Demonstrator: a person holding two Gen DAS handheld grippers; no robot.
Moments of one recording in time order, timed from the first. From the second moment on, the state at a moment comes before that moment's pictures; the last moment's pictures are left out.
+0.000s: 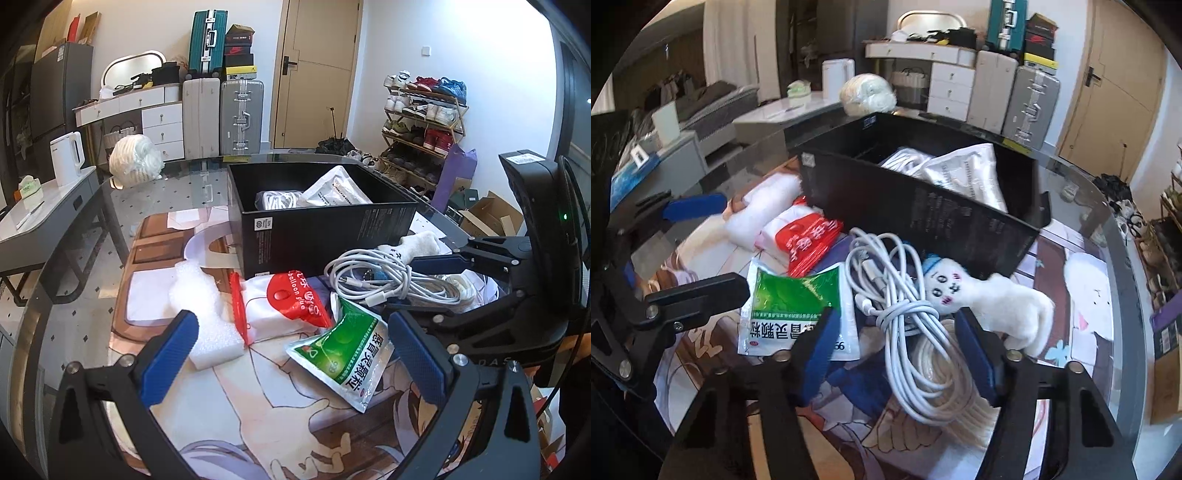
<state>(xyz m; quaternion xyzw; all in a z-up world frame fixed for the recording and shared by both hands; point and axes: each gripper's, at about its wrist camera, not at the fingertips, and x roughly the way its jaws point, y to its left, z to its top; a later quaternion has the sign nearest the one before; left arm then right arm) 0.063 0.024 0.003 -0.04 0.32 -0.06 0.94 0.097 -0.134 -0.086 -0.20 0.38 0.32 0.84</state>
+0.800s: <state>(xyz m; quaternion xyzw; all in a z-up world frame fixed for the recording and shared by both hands) 0.066 0.022 0.002 -0.04 0.33 -0.07 0.94 0.075 -0.141 -0.083 -0.20 0.36 0.33 0.85</state>
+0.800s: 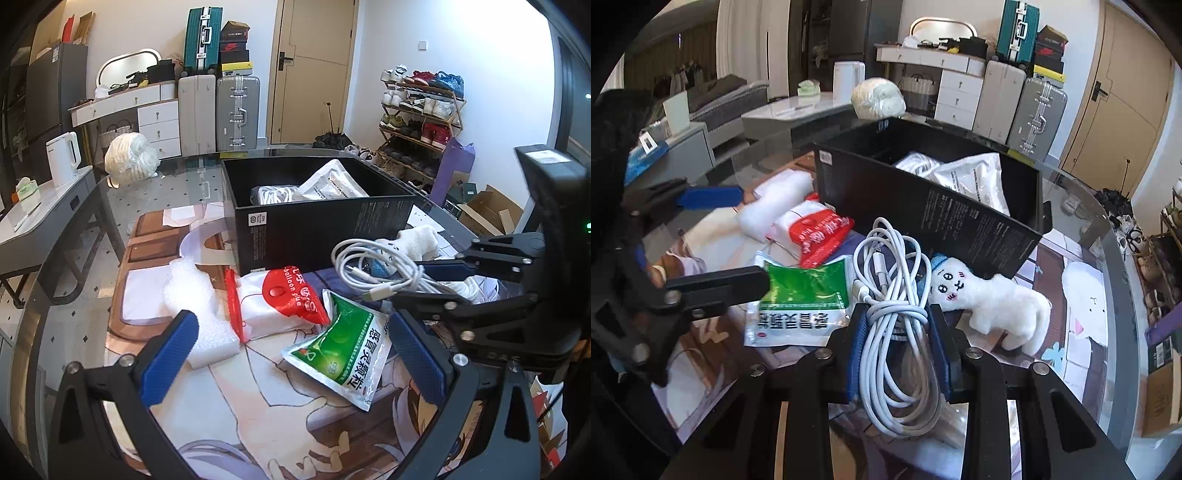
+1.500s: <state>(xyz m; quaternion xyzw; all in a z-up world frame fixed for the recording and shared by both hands) 0.080 -0.027 -0.012 0.07 0.39 -0.15 0.90 0.052 -0.200 -0.038 -0.10 0.33 0.32 0.88</state>
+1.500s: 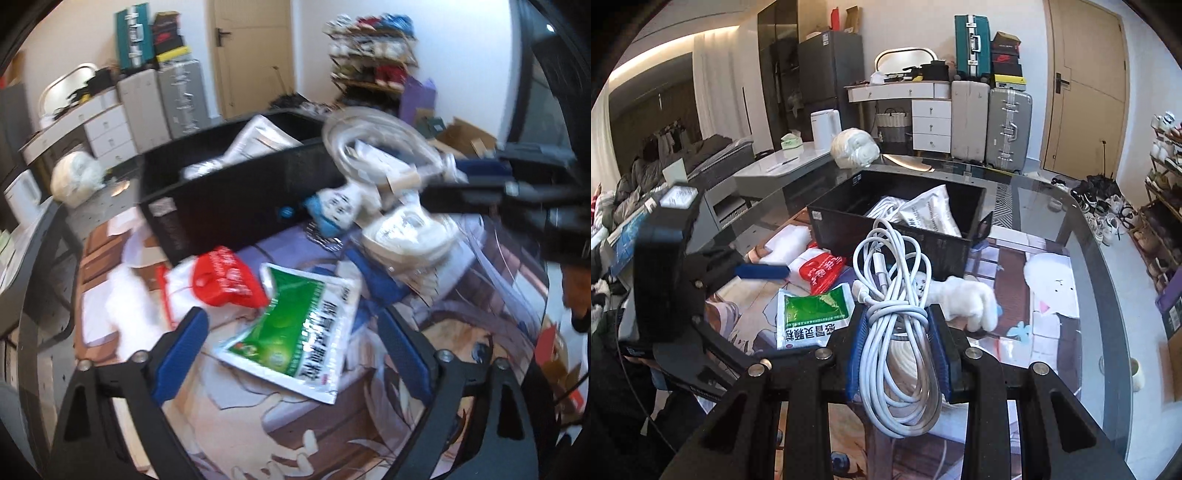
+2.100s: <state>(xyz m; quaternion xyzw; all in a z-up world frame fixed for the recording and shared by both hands) 0.091 -0.049 -0.019 0.07 0.42 -0.17 0.89 0.055 -0.211 -0.035 -0.08 0.33 0.32 0.88</state>
